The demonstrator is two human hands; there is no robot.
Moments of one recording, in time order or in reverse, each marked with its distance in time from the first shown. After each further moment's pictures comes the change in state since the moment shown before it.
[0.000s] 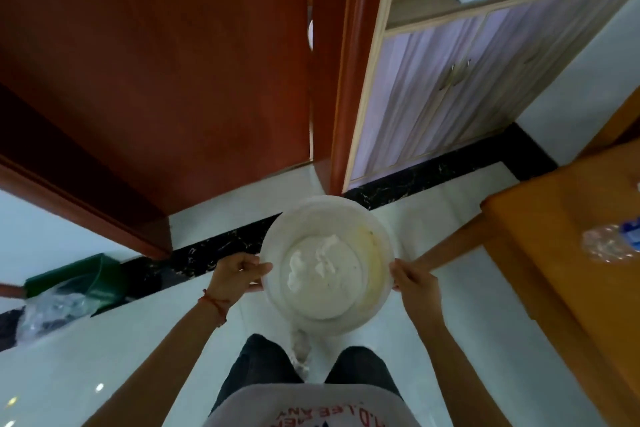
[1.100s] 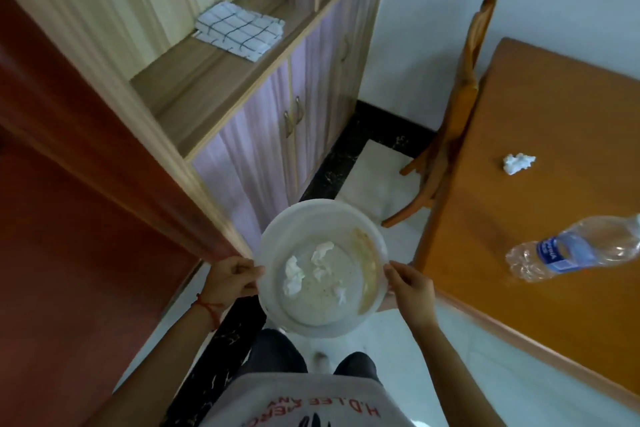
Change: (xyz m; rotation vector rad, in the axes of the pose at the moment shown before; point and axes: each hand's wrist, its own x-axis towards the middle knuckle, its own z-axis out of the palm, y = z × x) left_hand 0.284 0.231 0.260 0.438 -0.544 0.042; right_hand 0.229 -0.067 -0.080 0.142 0.568 0.195
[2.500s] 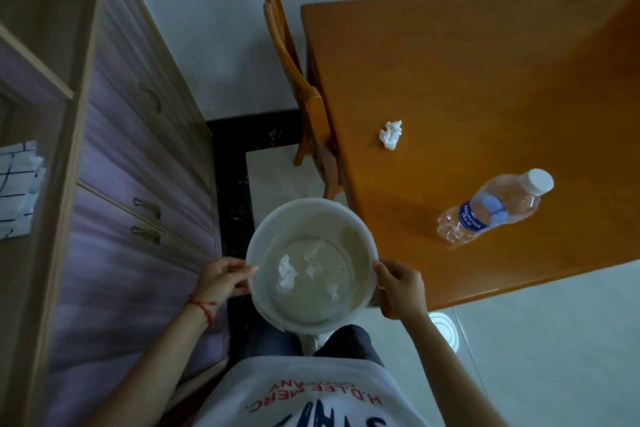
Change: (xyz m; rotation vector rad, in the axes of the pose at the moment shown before) left_hand 0.184 0.148 0.156 0.485 -0.484 0.017; right_hand 0.081 -0.002 -0.023 0.188 0.501 0.375
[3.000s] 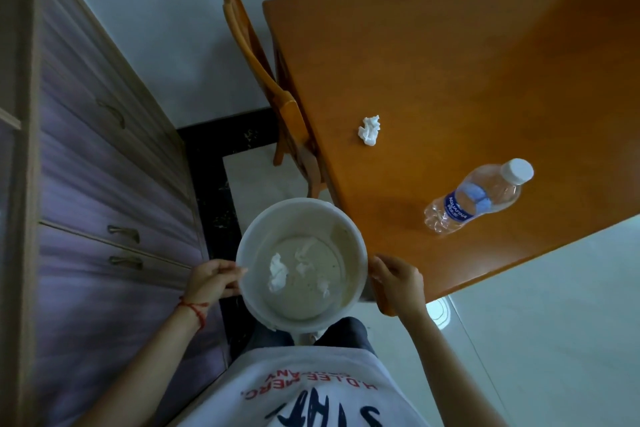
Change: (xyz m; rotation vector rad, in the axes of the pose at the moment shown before) left_hand 0.033 0.019 -0.005 0.052 -0.053 -0.063; right_hand -0.003 -0.012 -0.001 -0.078 0.115 -0.008
